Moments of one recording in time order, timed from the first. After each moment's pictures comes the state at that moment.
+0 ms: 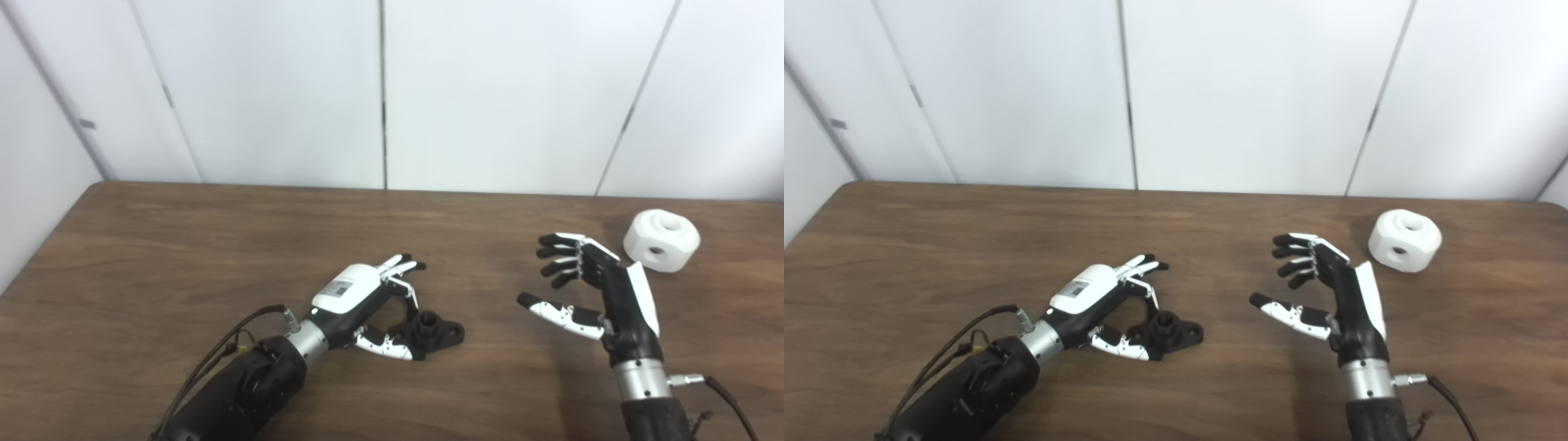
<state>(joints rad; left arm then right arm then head) -0.34 0.38 -0.54 0.21 0.59 -0.24 -0.04 -0.07 -0.10 0.02 -0.20 -0.34 -0.04 -0.05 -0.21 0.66</state>
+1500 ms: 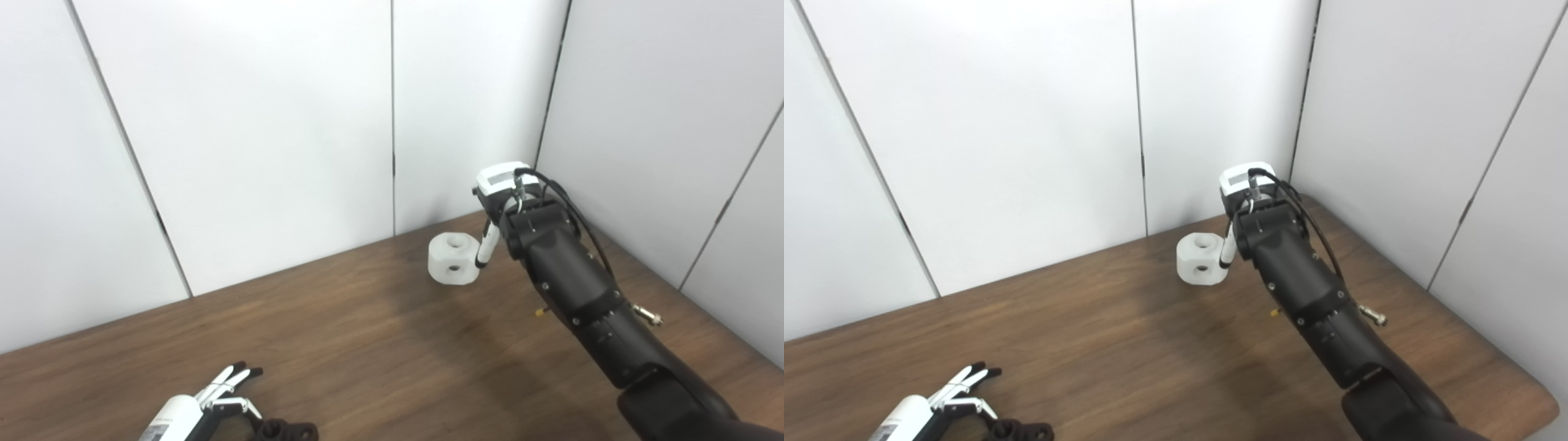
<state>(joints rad) -0.38 0.42 -0.54 0.37 0.56 -0.48 0.03 -0.64 -0.56 0.10 0.06 -1.49 0.39 0.89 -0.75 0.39</state>
